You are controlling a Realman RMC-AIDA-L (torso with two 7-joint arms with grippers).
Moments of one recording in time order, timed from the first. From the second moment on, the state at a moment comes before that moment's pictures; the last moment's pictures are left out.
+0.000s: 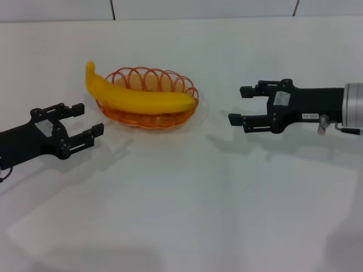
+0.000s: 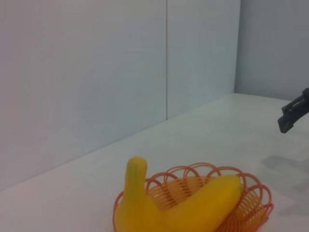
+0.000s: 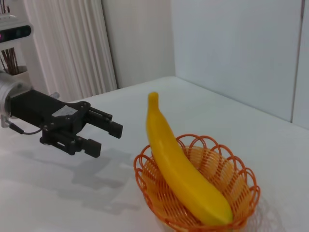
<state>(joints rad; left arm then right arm) -0.48 -2.03 0.68 0.44 1.85 1.34 -0.97 0.55 2.01 -0.77 -0.56 -1.97 -1.40 1.27</state>
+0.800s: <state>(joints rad) -0.48 -2.03 0.68 0.44 1.85 1.33 -0.97 0.52 2.03 -0.61 -0.45 -1.96 -1.44 1.14</state>
